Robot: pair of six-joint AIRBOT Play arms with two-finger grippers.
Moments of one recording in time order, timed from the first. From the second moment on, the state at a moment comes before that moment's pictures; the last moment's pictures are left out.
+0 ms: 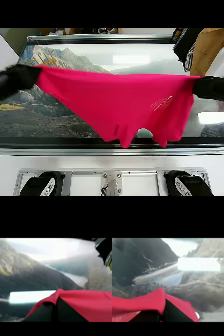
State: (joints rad) left arm 0.01 -0.75 1.23 1.07 -1.06 -1.56; right arm -0.01 -0.88 1.38 -1.33 1.33 1.63
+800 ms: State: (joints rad) left arm -0.01 -1.11 0.91 1.10 -0.92 -1.57; right arm -0.04 -0.99 0.83 -1.21 1.16 1.67
